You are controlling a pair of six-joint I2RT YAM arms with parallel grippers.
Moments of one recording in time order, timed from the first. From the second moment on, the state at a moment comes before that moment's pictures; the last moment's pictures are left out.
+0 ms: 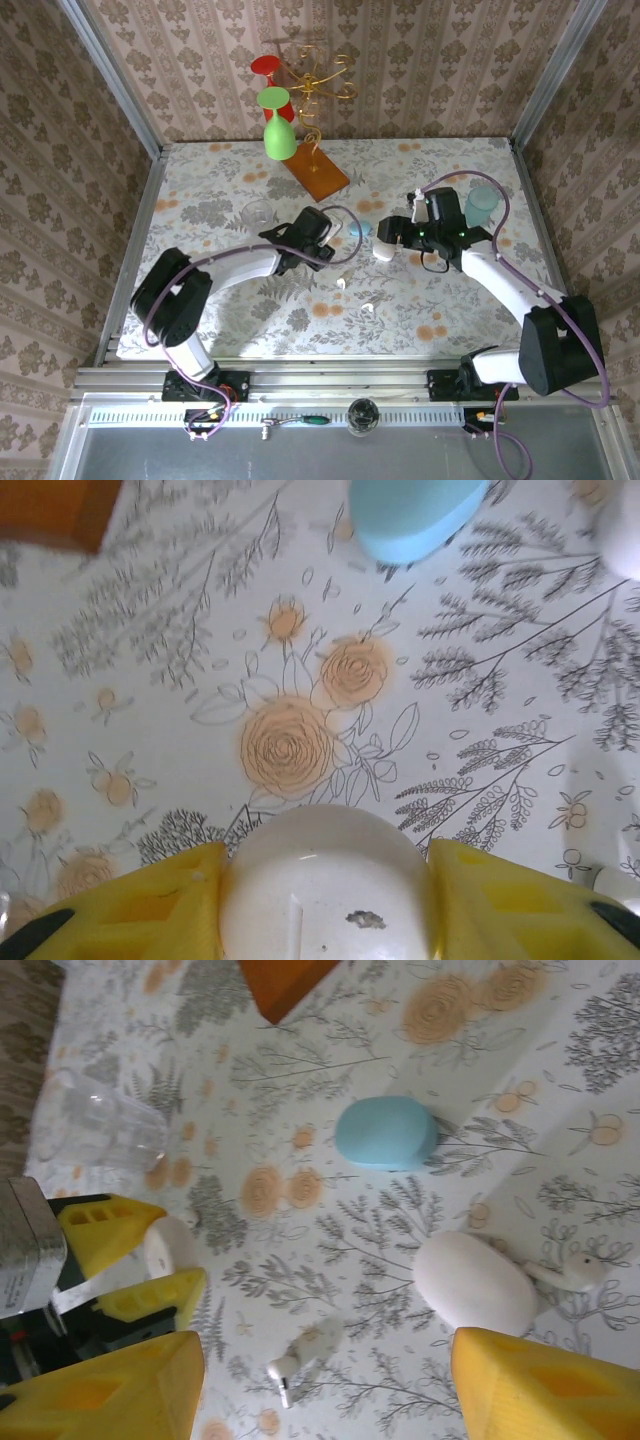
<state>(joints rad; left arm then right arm) -0.80 1.66 0.99 -0.20 -0.13 0.09 0.26 1.32 0.86 -0.30 -0.38 0.47</state>
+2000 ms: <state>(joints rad) -0.83 1.54 0.64 0.54 0.25 0.57 0.43 1.60 0.94 -0.20 -0.72 0.43</state>
